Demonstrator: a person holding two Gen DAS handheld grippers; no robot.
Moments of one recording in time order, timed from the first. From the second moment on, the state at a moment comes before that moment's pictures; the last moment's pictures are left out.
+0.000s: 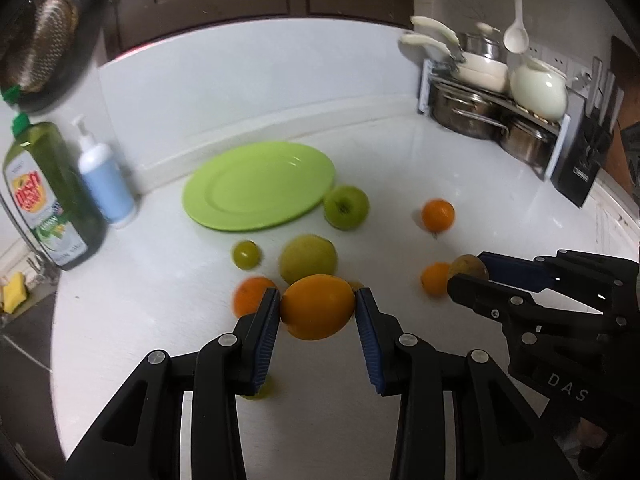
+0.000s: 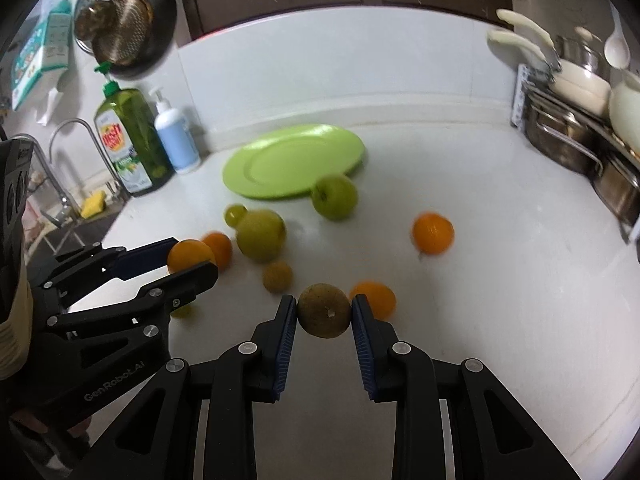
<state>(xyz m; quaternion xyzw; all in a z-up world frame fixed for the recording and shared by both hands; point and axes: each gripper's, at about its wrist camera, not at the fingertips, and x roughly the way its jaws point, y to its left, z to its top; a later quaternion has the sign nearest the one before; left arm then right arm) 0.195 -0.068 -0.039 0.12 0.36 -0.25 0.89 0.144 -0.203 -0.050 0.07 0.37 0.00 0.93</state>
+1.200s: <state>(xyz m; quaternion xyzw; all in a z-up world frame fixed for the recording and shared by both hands) 0.373 -0.063 -0.026 0.09 0.37 -0.21 0.90 0.356 -0.208 -0.025 0.05 0.39 0.05 0.92</state>
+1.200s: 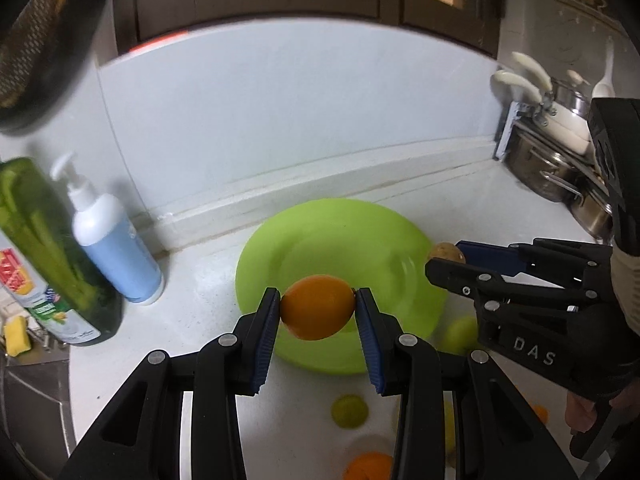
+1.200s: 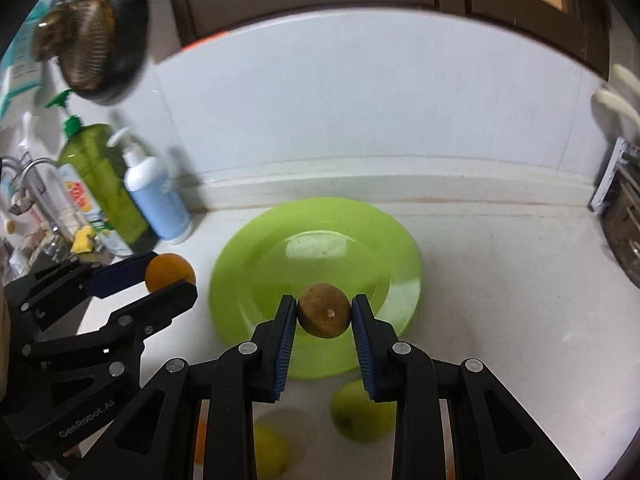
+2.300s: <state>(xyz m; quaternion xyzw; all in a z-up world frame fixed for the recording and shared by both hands) 0.428 -0.057 -0.068 0.09 0.43 -0.20 0.88 0.414 -0.202 -0.055 0.04 0.46 0.02 0.89</state>
